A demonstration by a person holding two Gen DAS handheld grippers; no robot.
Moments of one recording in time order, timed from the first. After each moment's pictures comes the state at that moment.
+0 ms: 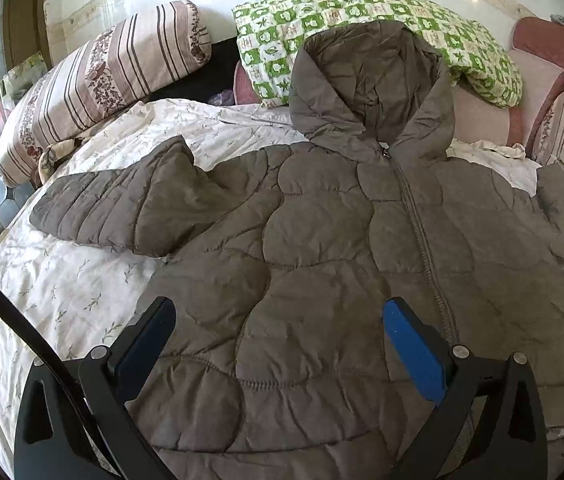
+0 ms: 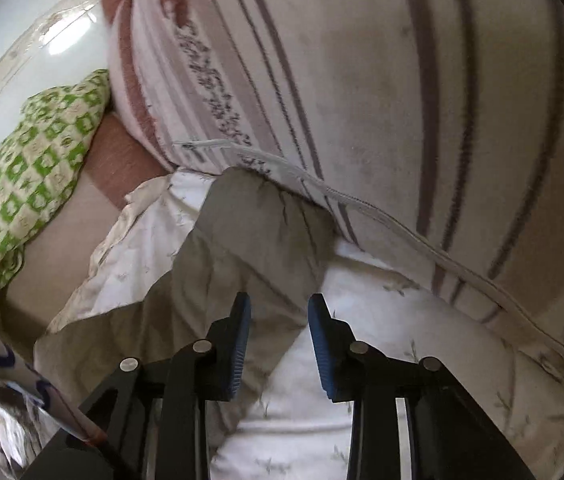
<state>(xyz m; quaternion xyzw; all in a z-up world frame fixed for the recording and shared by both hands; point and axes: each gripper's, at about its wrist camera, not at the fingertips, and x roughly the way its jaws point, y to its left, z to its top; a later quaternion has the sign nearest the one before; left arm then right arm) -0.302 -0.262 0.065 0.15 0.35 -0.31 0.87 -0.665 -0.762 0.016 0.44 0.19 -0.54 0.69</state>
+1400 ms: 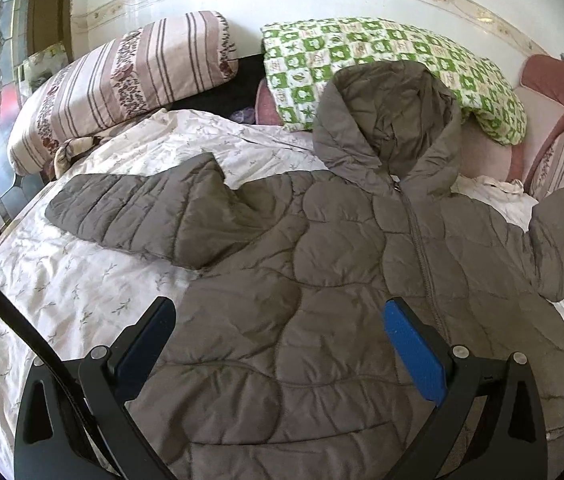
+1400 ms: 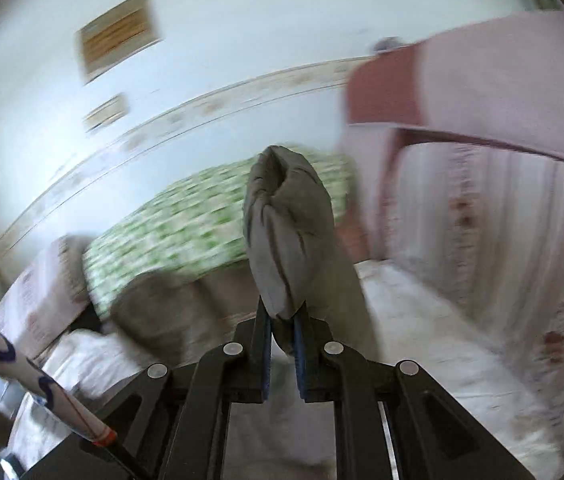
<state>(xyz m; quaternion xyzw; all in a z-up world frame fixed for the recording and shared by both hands) -0.292 -0.222 0.095 0.10 0.34 -0.30 0.89 -0.546 -0.520 0.260 0.23 0.12 -0.39 0.88</state>
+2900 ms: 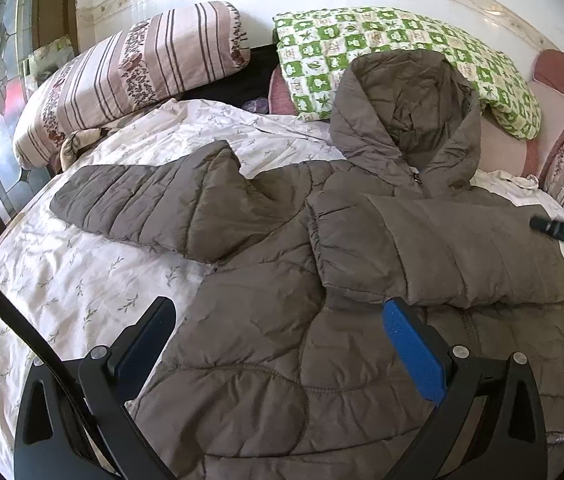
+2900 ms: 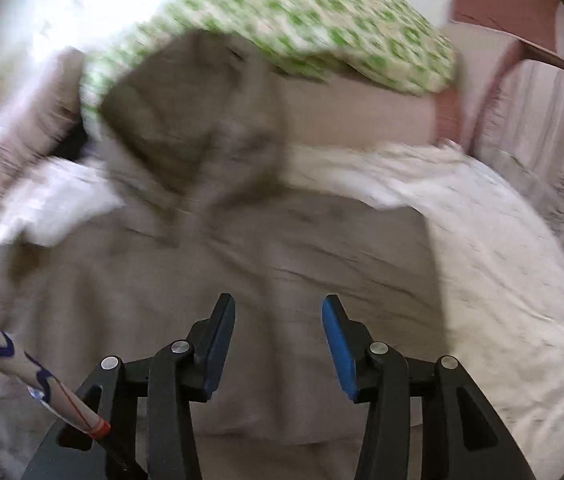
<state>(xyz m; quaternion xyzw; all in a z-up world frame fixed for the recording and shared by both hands) -0.278 -0.225 0.079 0.11 0.35 -0.29 0.89 -0.353 -0.493 0.042 0.19 0.36 -0.37 0.83</state>
